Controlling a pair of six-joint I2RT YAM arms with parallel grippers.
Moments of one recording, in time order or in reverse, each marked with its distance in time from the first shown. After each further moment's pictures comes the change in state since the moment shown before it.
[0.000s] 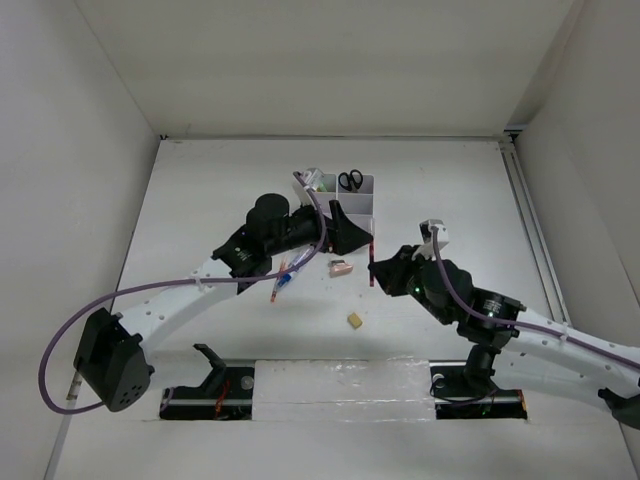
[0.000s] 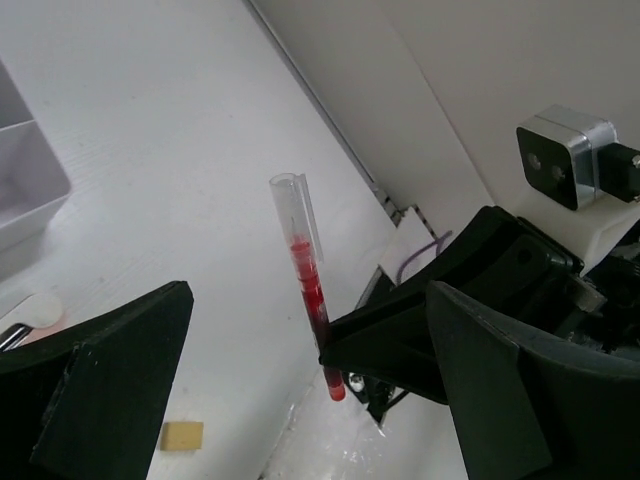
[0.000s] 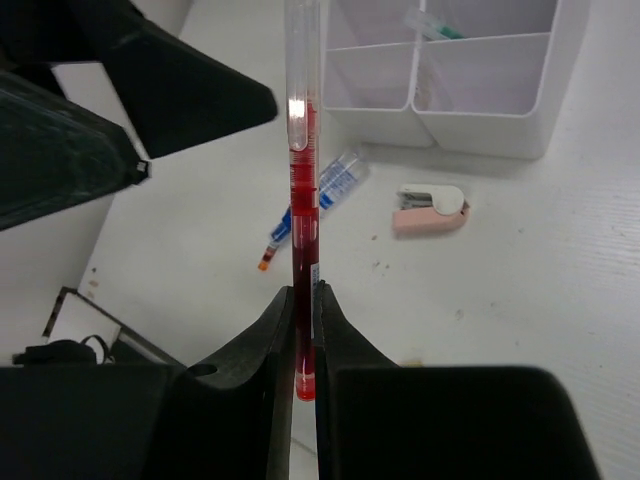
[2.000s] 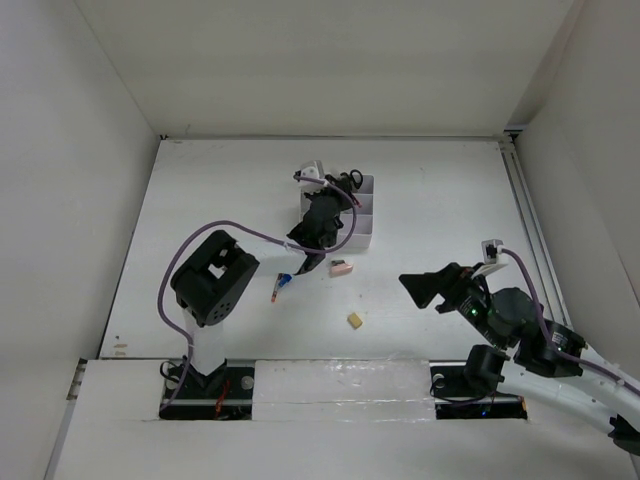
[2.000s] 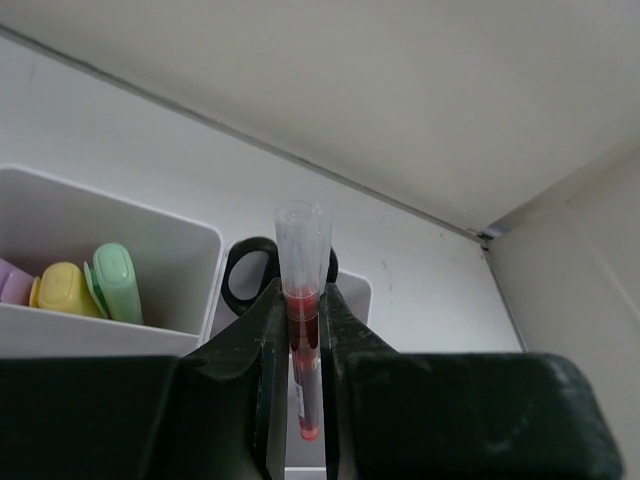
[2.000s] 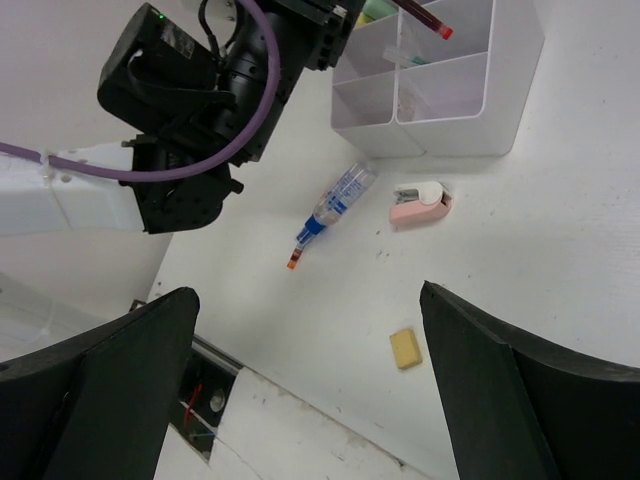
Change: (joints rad) left arm -0.050 0.652 0.121 0.747 -1.002 0.097; right arm 0.000 -0.487 -0.072 -0.245 0.005 0.042
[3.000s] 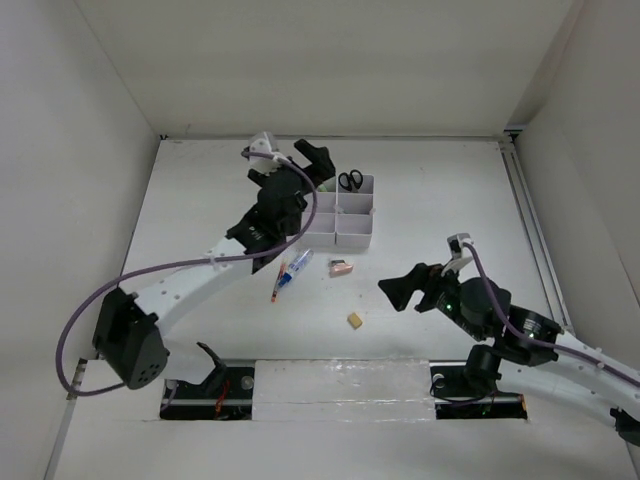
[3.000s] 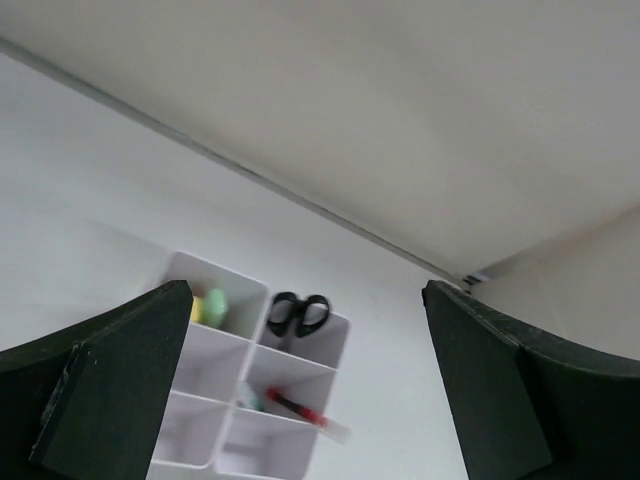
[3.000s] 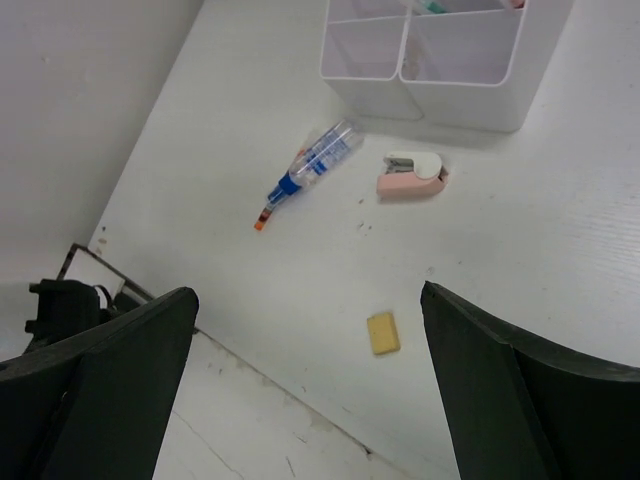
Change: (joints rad) left arm 0.018 -0.472 0.079 -0.617 -0.055 -0.081; right arm 0.000 0.173 0.000 0.059 -0.070 -0.090
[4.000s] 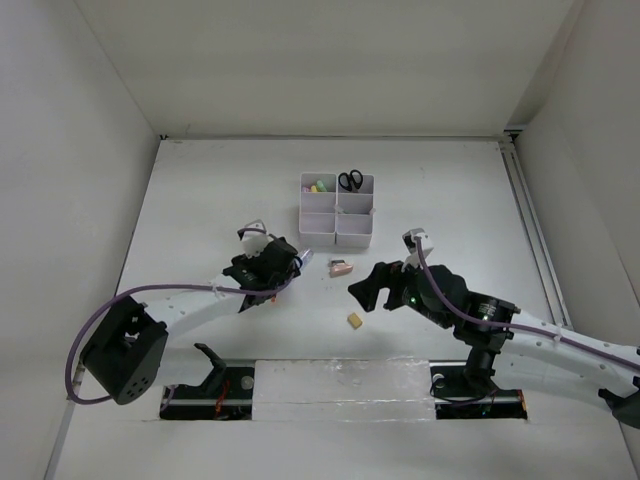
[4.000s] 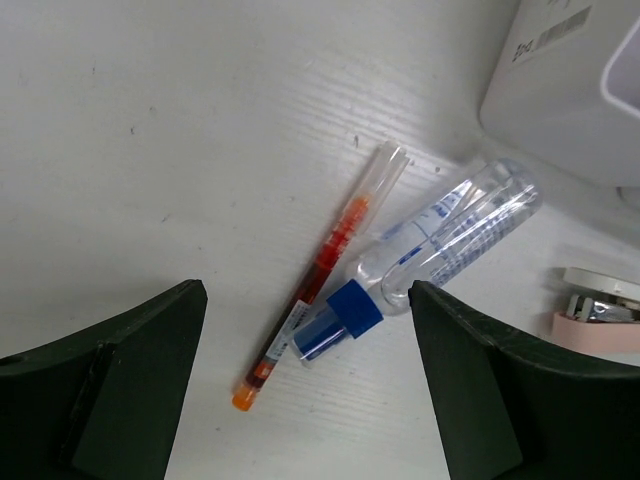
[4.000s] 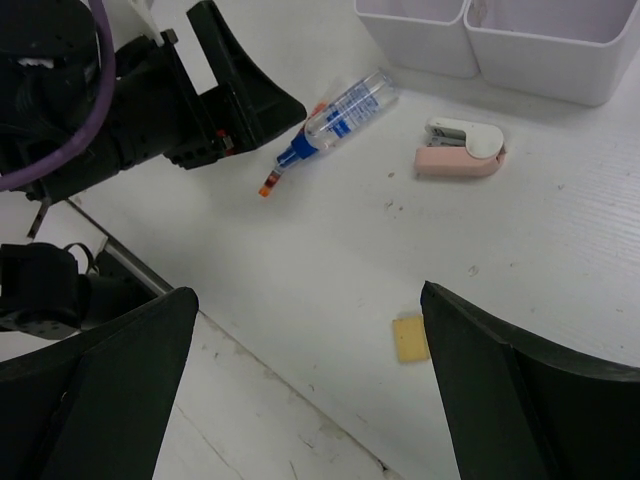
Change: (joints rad) left arm 0.047 -0.121 -0.490 -0.535 0.116 -0.250; right arm 0.006 0.306 0.007 0.207 -0.122 -0.027
